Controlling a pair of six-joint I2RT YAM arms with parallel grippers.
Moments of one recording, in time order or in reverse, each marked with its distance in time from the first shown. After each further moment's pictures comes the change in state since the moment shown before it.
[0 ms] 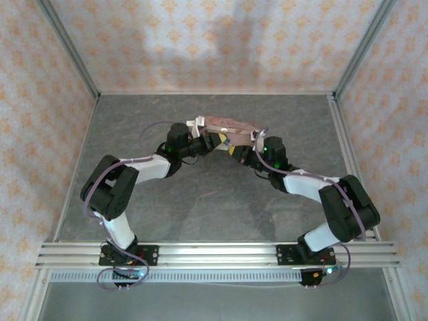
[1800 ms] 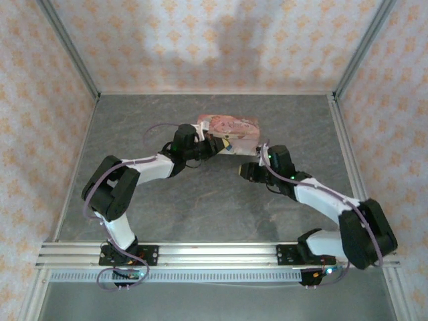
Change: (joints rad) left arm -0.043 0.001 0.039 -0.172 -0.078 0.041; right arm -0.001 -0.263 -0.054 -0.541 0.077 -0.283
